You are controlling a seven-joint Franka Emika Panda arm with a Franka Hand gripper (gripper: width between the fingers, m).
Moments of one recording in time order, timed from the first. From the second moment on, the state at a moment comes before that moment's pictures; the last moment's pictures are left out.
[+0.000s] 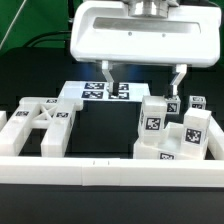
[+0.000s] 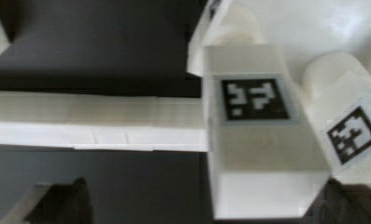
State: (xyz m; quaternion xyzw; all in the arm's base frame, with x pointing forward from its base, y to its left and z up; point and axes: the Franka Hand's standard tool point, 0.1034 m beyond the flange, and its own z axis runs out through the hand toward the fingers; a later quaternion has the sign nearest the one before) arm 0.616 0.014 0.112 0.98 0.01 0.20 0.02
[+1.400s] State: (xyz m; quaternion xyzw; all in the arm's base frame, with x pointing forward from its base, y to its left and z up) arm 0.616 0.035 0.084 1.00 0.02 0.01 0.01
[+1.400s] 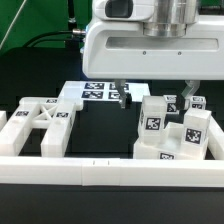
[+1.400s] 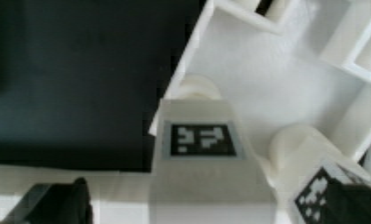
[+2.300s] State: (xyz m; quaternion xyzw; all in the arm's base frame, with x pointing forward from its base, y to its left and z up) arm 0.611 0.038 0.083 0.99 -0.12 0.02 0.00
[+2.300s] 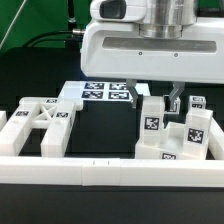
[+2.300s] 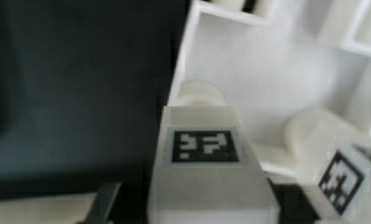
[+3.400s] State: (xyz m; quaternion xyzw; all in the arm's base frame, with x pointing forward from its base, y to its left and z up) arm 0.616 0.058 0.081 0.82 -0.57 0.04 -0.05
